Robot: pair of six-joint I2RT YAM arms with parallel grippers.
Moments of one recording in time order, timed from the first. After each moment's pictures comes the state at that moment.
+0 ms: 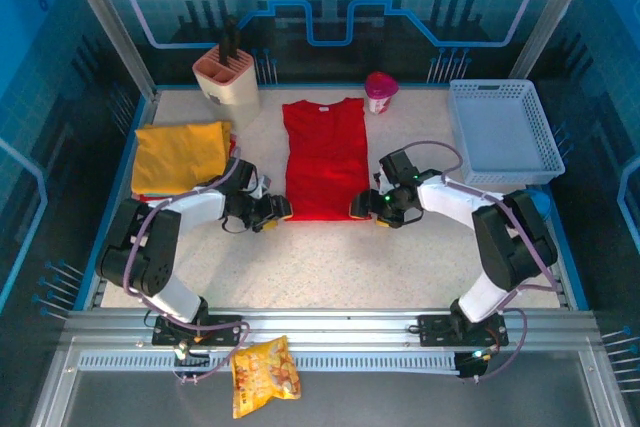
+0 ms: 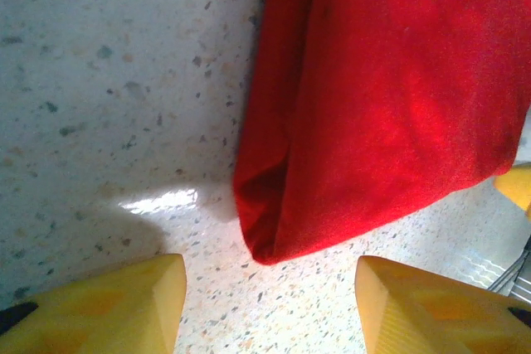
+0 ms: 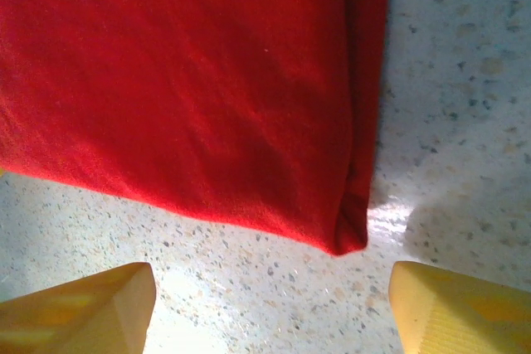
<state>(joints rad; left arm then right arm) -0.24 1.59 0.75 -0.30 0.56 -0.64 0.43 1.64 0.92 -0.48 -0.40 0.62</state>
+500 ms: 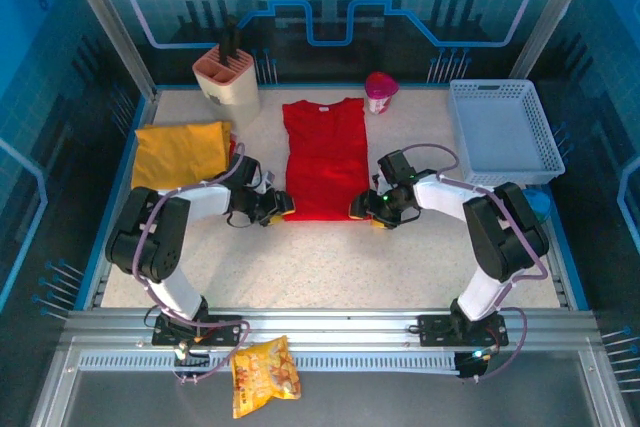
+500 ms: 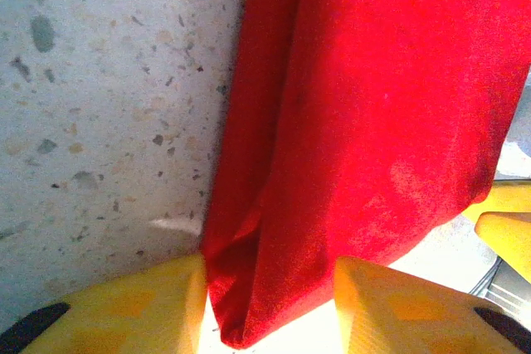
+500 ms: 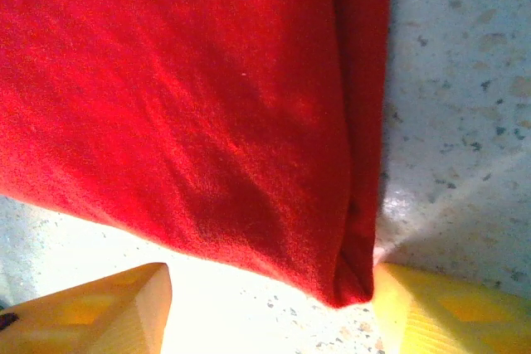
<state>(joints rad) -0.24 1.69 0.79 -0.23 0.60 -0.69 0.42 1.71 0.92 -0.44 -0.44 0.66</state>
